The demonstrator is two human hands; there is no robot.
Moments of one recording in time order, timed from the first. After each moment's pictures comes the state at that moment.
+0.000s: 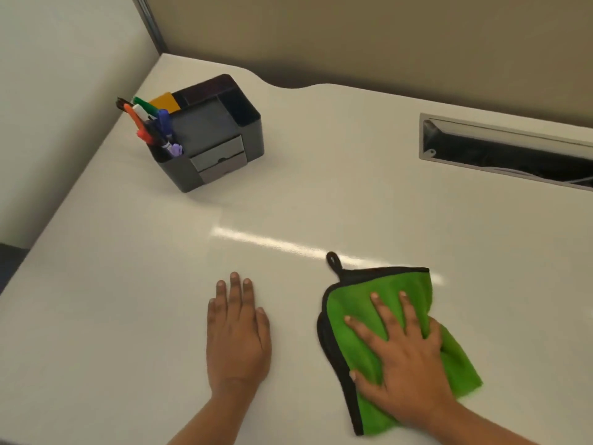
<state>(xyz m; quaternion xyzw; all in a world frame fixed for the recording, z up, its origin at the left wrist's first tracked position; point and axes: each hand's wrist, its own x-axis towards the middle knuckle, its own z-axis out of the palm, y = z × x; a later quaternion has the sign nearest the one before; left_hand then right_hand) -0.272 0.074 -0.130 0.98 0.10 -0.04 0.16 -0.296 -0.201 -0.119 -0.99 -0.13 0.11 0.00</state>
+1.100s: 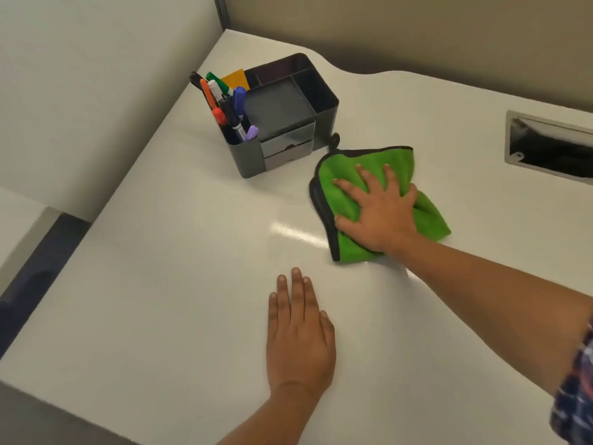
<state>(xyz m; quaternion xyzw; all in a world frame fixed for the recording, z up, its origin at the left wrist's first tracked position) -0.271 0.077 -0.130 0.98 0.08 -0.05 0.16 -0.053 -0.058 -0.113 -0.99 -0.14 0.07 0.02</state>
